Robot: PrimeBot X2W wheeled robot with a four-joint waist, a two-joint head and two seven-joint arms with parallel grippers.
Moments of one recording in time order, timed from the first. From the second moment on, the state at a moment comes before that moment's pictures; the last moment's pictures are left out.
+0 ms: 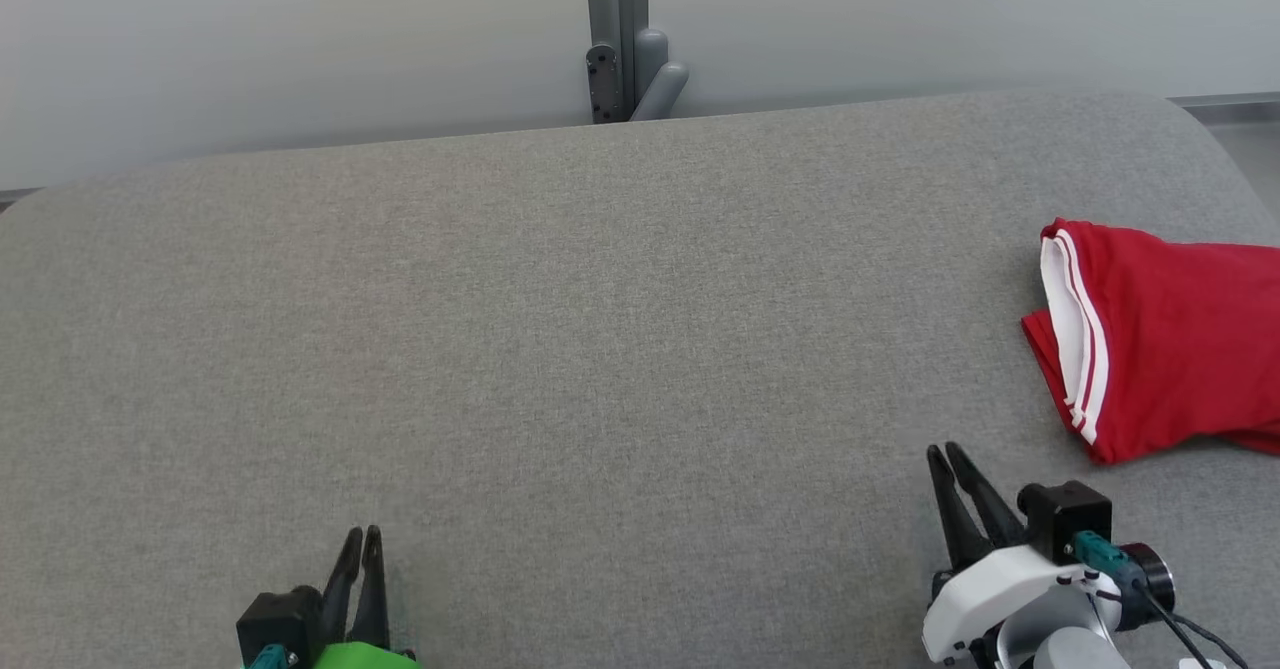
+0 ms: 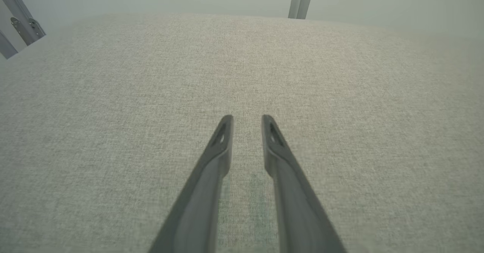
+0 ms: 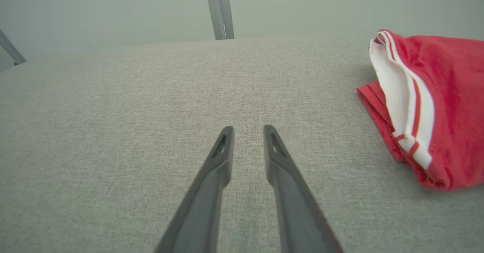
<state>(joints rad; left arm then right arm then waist) 0.00 0.05 -0.06 0.42 -0.19 -0.03 -0.26 -0.12 -0.04 0.06 0.45 0.11 0.13 -0.26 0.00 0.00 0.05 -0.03</state>
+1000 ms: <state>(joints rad) -0.01 0.04 0.00 0.38 -0.68 -0.06 -0.13 -0.10 -0.04 0.00 0.40 0.63 0.13 -0.13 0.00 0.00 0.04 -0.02</state>
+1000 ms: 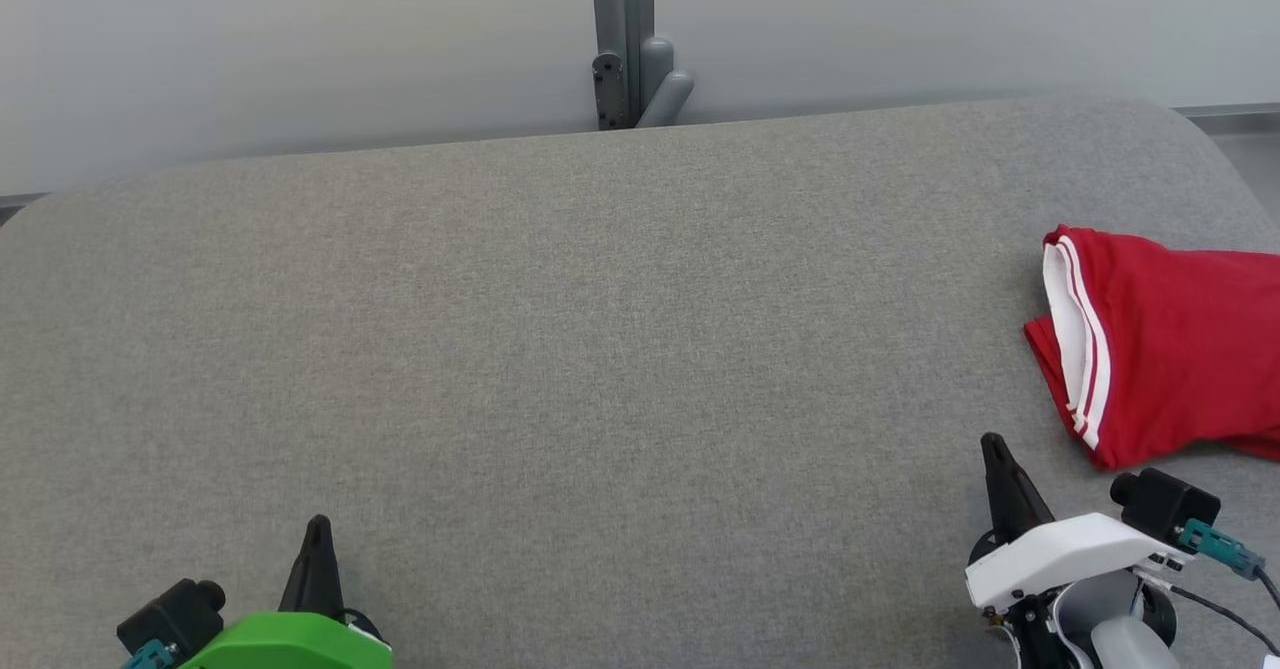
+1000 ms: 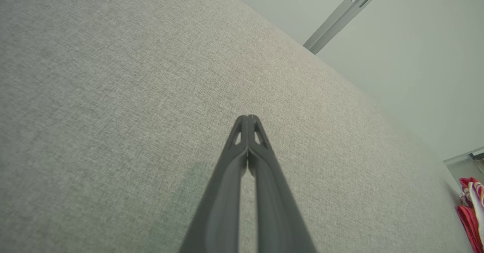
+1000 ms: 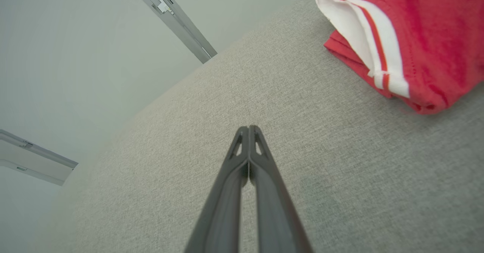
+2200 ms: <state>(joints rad) -0.06 0.04 0.06 0.32 -1.13 -0.09 -0.01 -0.10 -0.04 -0.05 0.33 1.10 0.13 -0.01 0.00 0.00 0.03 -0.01</state>
